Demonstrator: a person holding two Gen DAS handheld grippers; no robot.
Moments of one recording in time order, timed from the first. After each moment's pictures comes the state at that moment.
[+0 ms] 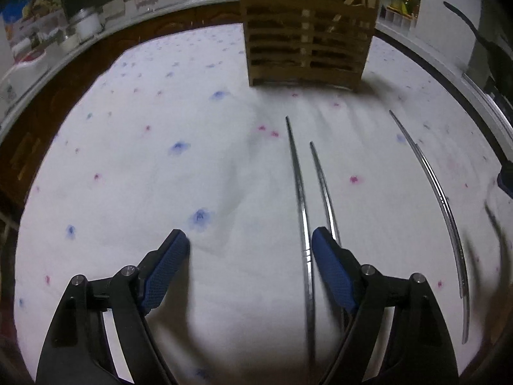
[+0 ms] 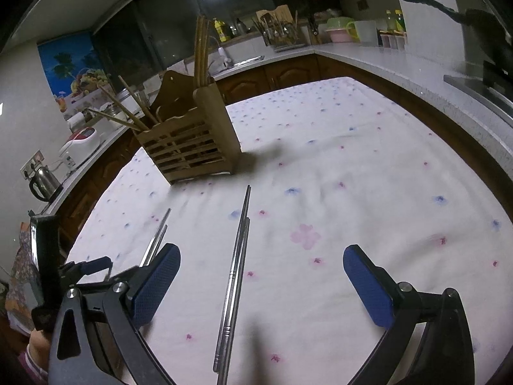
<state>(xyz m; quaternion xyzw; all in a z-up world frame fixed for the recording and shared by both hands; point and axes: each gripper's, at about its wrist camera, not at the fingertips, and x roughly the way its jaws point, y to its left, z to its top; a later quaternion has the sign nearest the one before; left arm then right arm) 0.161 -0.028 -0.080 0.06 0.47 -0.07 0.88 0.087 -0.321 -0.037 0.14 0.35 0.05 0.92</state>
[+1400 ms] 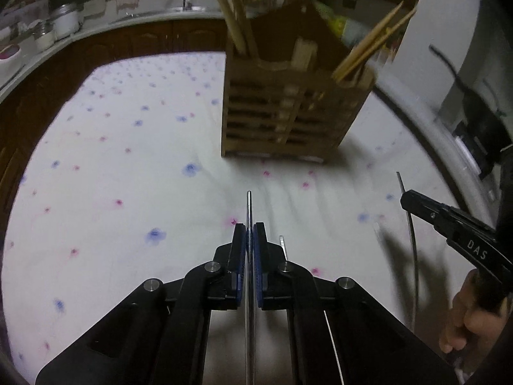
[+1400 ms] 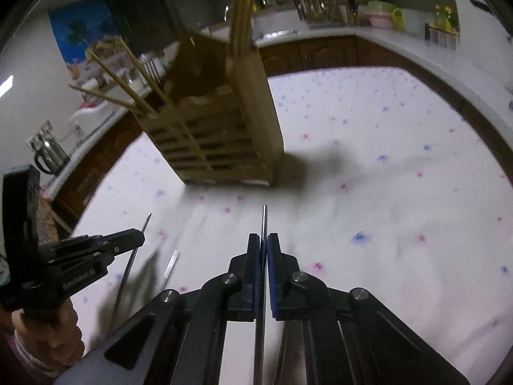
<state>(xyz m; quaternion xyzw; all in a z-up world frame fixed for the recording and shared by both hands) 0.208 -0.023 -0.023 -0.02 0.44 -0.15 0.89 0.167 -0.279 -0.031 0.10 0.40 0.11 0.90</state>
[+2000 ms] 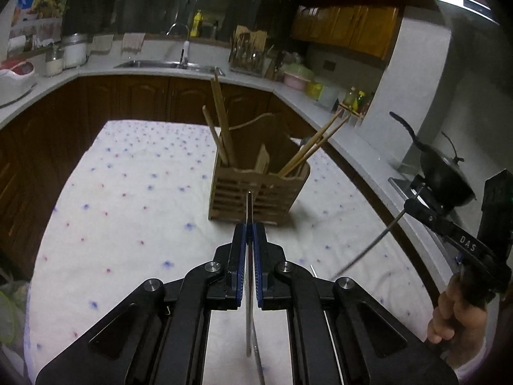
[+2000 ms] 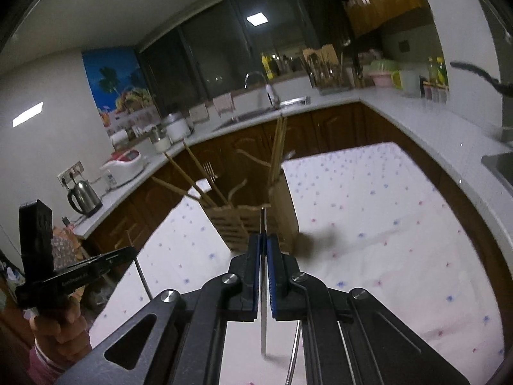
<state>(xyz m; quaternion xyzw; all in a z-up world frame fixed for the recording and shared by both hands) 0.151 0.006 0.081 -0.08 0.33 -0.18 0.92 0.105 -0.302 0.082 0.12 0.27 0.13 0.95</state>
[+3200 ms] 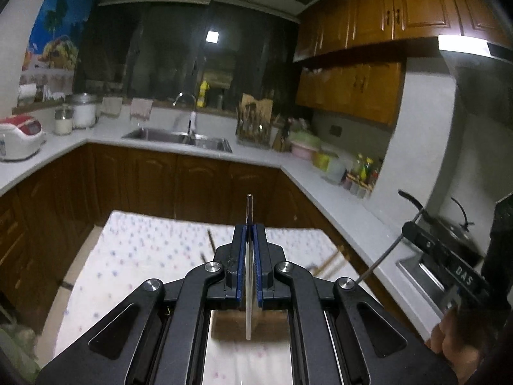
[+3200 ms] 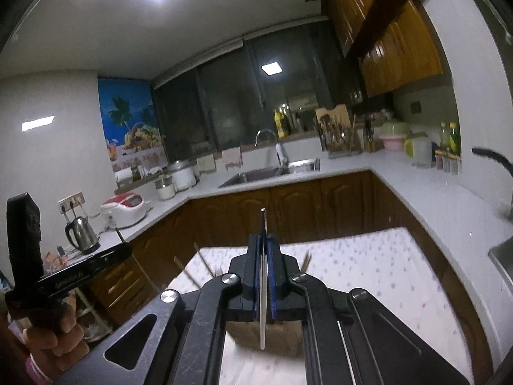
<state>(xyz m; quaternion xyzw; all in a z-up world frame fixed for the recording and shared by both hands) 0.228 -0.007 0.193 -0.09 0.18 -0.14 0.97 0.168 -0.285 0.177 0.09 0.14 0.13 0.98</state>
